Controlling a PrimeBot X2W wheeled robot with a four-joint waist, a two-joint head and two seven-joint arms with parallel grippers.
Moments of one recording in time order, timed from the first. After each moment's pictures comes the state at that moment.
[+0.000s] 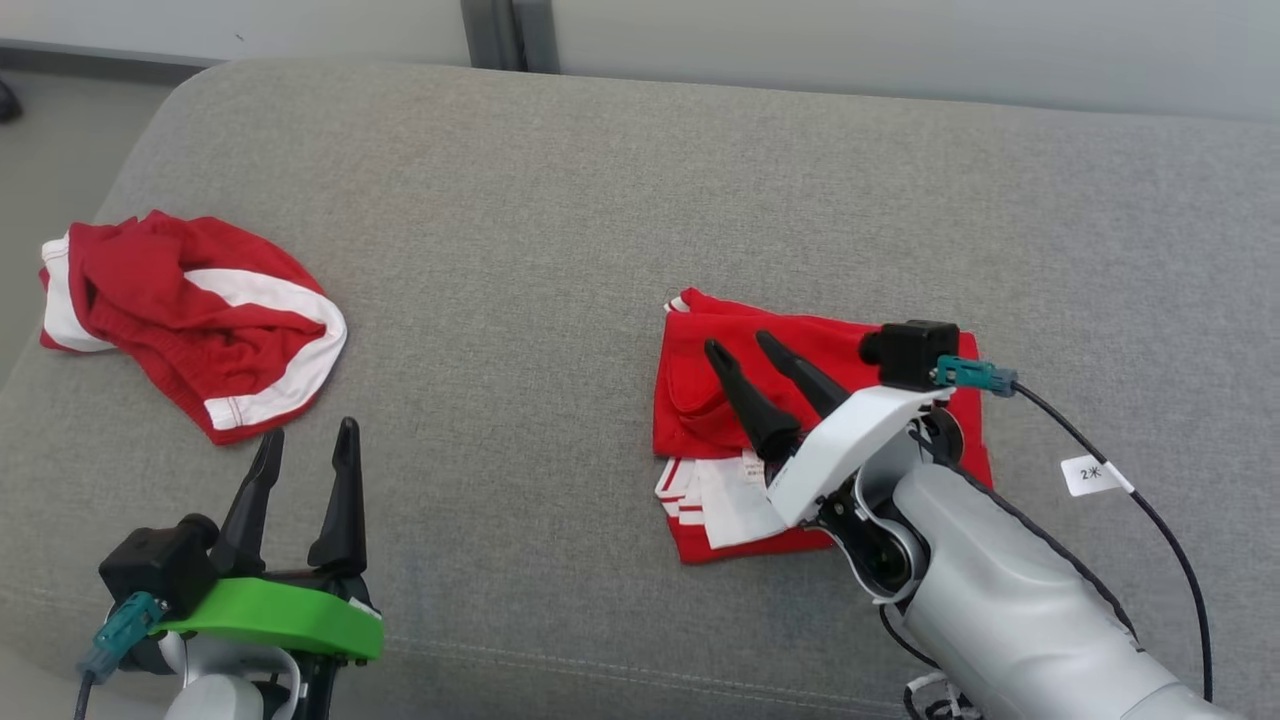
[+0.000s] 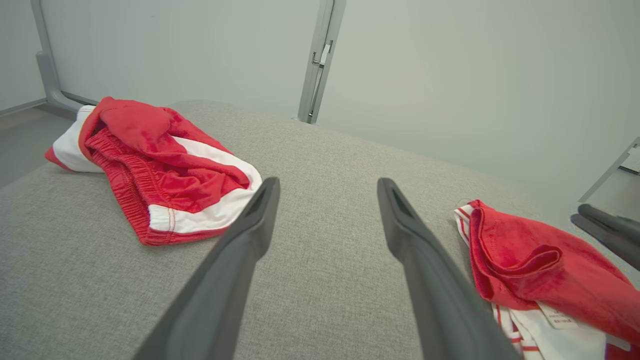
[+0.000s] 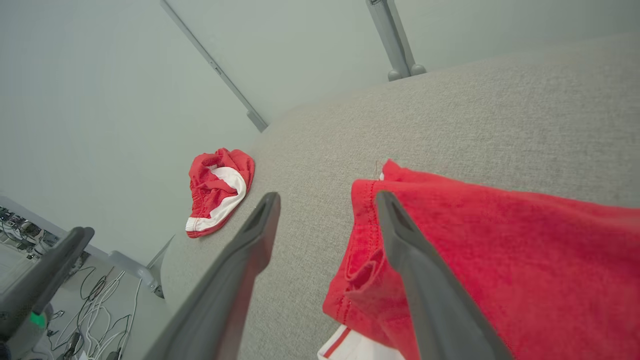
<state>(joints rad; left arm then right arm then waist) -0.06 0.09 -0.13 0.16 -0.49 -0.12 -0.25 -0.51 -0.06 0.74 0.65 0.86 0.12 -0.20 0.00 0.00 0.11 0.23</state>
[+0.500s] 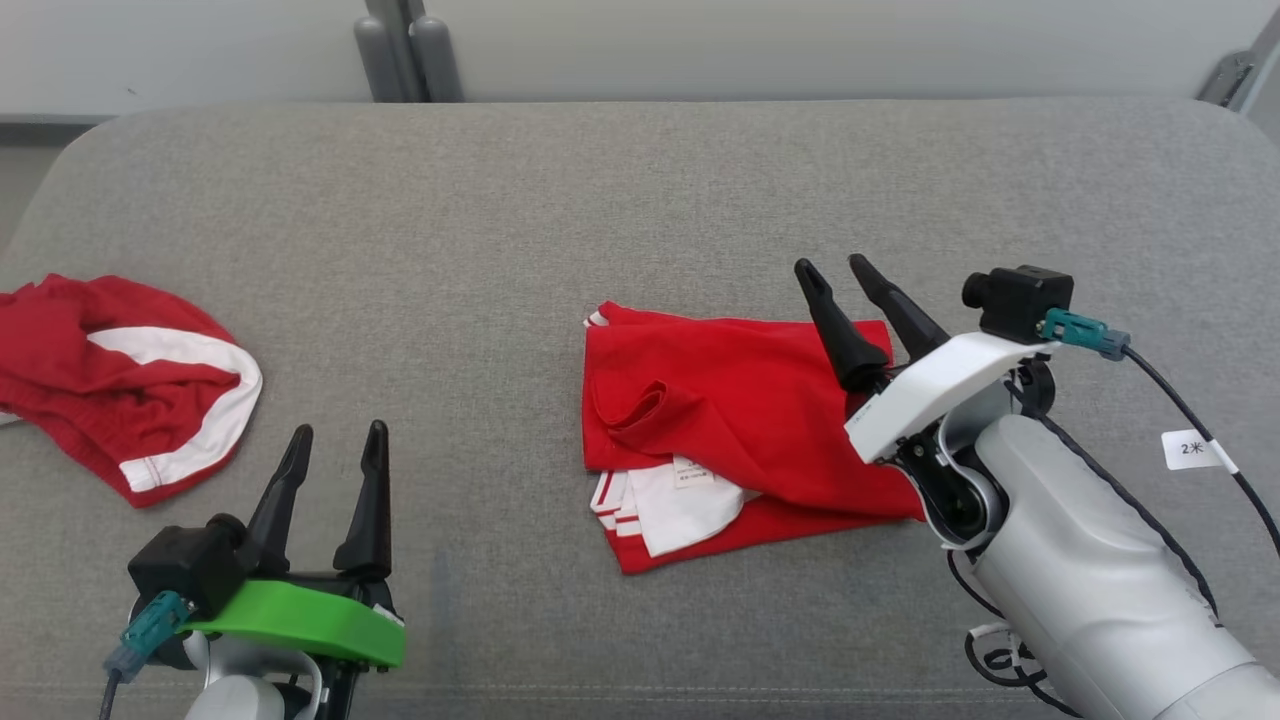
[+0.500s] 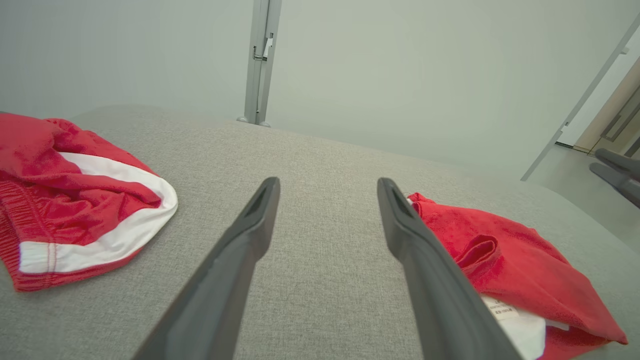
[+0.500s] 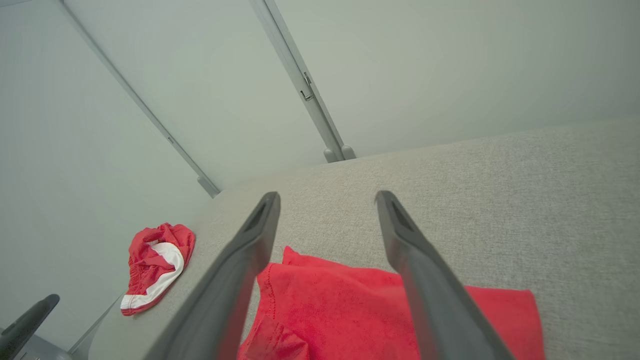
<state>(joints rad) -0.05 0.10 -0.16 0.14 -0.49 -0.12 -0.25 -0.53 -0.14 0.62 0.60 0.81 0.12 -0.25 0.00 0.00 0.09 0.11</state>
